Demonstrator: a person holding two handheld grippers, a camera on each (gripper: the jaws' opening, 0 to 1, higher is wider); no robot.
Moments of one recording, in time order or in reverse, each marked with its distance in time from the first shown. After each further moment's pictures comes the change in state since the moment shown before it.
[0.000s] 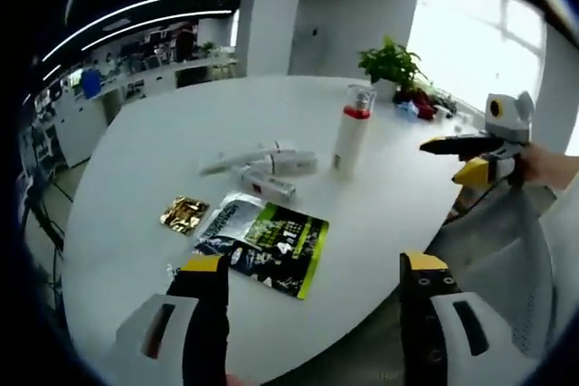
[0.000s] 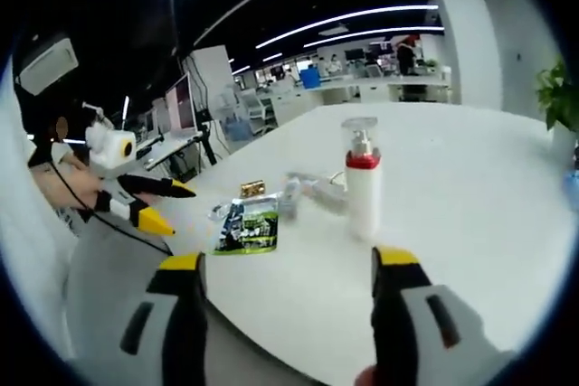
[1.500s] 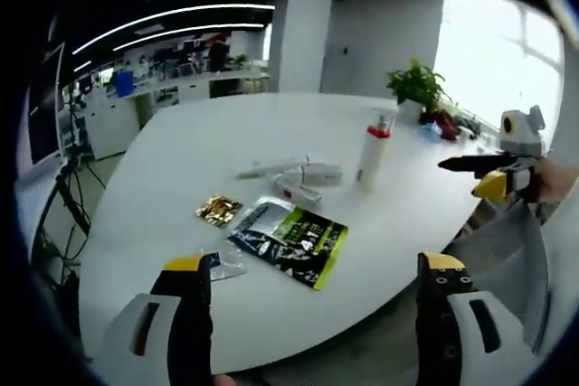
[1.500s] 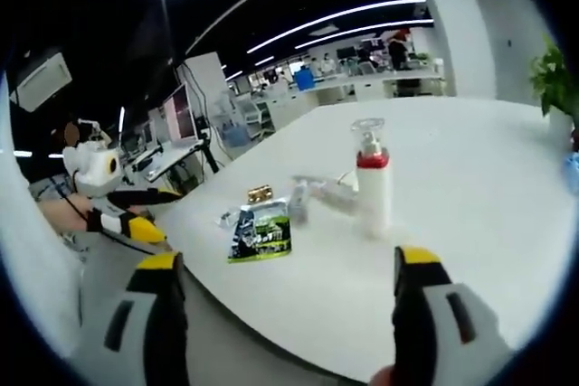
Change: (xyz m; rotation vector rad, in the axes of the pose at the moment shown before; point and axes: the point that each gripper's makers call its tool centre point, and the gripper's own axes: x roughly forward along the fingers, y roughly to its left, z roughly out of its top) left arm -0.032 0.014 0.003 -0.056 -0.103 0.131; right arm 0.007 0.018 0.007 0.040 0.002 -0.001
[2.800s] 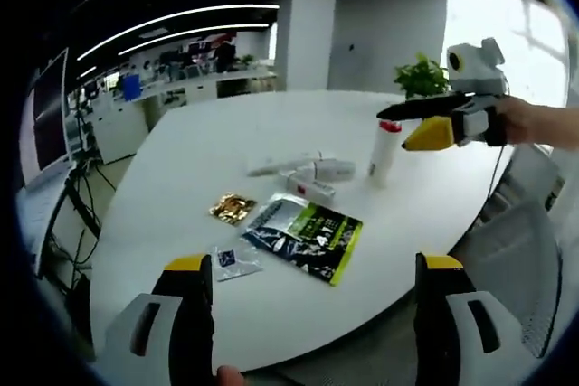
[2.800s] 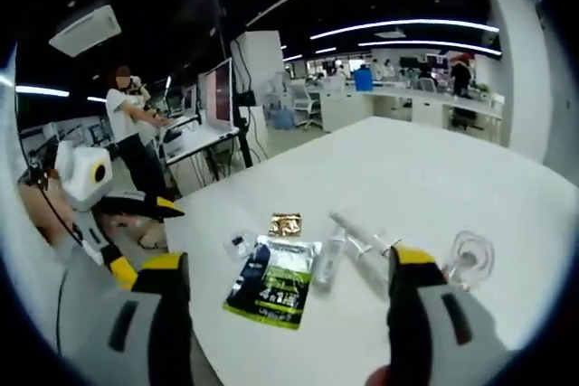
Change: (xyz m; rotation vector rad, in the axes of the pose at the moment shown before) left arm 0.002 0.010 -0.005 0.051 0.028 0.050; right arm 0.110 0.033 0.079 -0.258 0.042 0.199
